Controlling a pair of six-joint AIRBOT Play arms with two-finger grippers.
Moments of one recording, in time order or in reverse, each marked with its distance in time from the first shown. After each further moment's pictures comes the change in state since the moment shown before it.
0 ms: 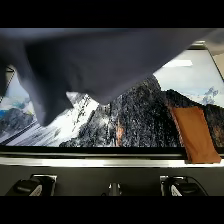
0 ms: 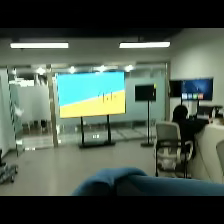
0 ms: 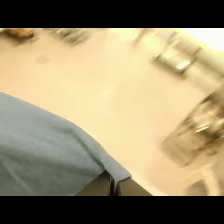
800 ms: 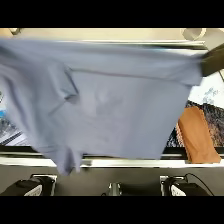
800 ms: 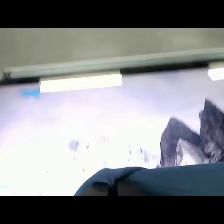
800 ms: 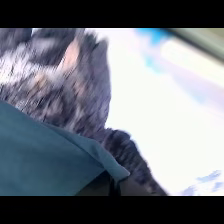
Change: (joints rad) left arm 0.001 -0.427 -0.012 0.250 -0.500 -0.113; right arm -0.009 -0.402 -0.008 -0.210 0.412 0.087
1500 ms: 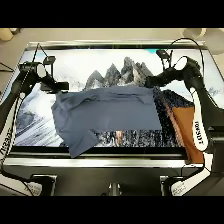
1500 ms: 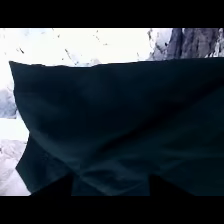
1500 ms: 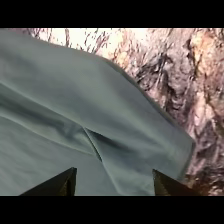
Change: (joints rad) left arm 0.034 -0.571 -0.105 -0.108 -0.023 -0.156; right arm -0.023 -0.581 -0.015 0.378 -0.232 0.114
